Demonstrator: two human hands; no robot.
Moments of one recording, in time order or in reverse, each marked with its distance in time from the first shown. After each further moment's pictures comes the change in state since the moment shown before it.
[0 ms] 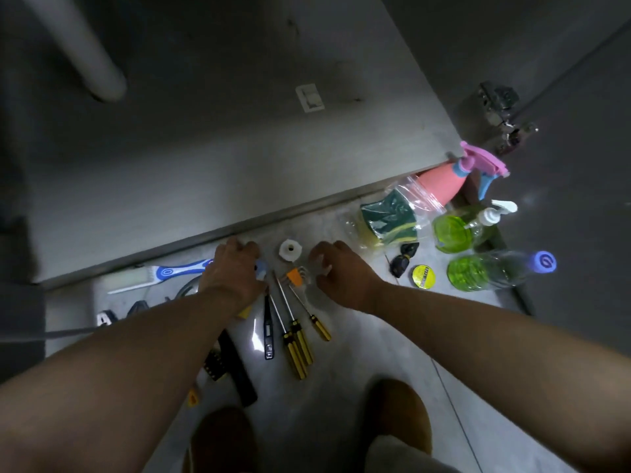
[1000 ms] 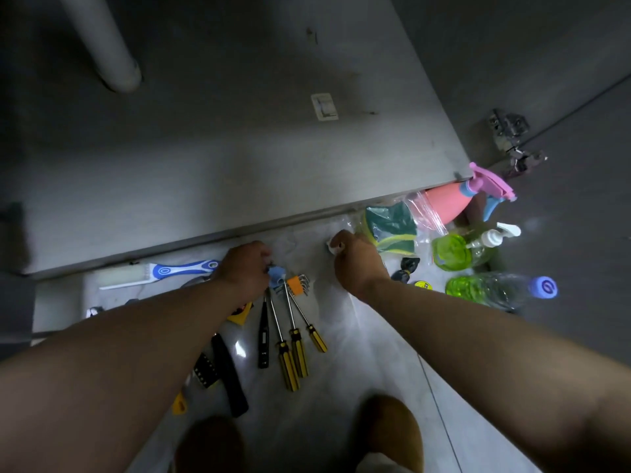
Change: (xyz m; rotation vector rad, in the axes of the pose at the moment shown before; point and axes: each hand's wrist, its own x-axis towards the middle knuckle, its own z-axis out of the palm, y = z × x) left_hand 0.011 0.011 -0.008 -0.294 0.026 -0.021; right_hand 0.030 0.000 -0.015 -0.071 0.245 0.230
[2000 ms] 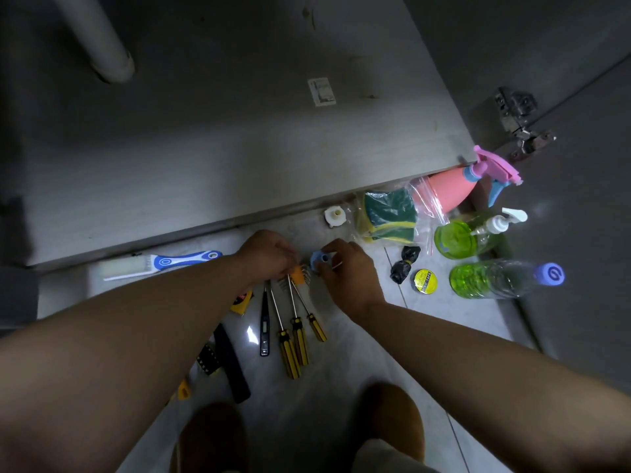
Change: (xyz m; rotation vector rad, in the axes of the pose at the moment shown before) left_hand 0.009 0.028 0.010 -0.355 -0.236 -0.126; right_hand -0.040 0.003 0.023 0.199 0.103 -0.072
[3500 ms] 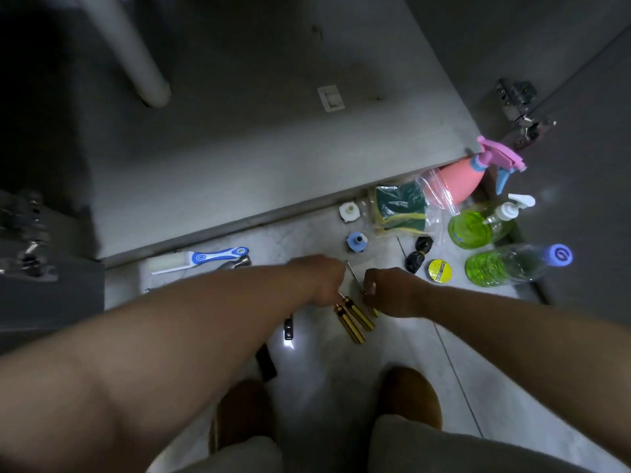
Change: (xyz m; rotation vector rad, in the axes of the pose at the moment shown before) left_hand -0.059 0.051 0.047 1.005 -0.299 0.180; right_hand -0.023 0.017 -0.063 -0.461 -0.722 0.083
